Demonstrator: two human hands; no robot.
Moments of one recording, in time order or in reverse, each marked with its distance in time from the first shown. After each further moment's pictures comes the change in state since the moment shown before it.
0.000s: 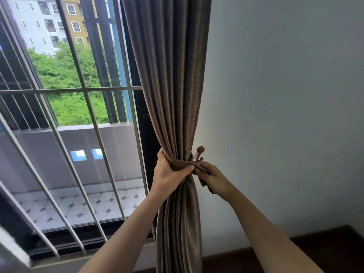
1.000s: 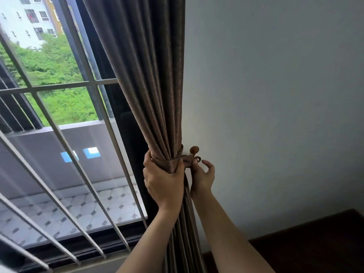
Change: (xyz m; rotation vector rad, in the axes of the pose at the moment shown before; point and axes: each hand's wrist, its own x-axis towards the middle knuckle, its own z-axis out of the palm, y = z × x) left_hand 0.032 -0.022 0.067 0.189 0.598 0.046; right_hand 0.071 0.048 0.032 0.874 0.871 0.489
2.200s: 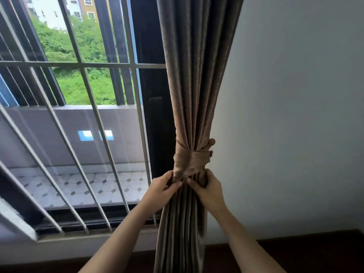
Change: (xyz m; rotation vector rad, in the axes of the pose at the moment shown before) left_hand 0.011 -0.076 -0.080 0.033 -0.868 0.068; right_hand -0.042 0.017 -0.051 -0.933 -0.452 -0.460
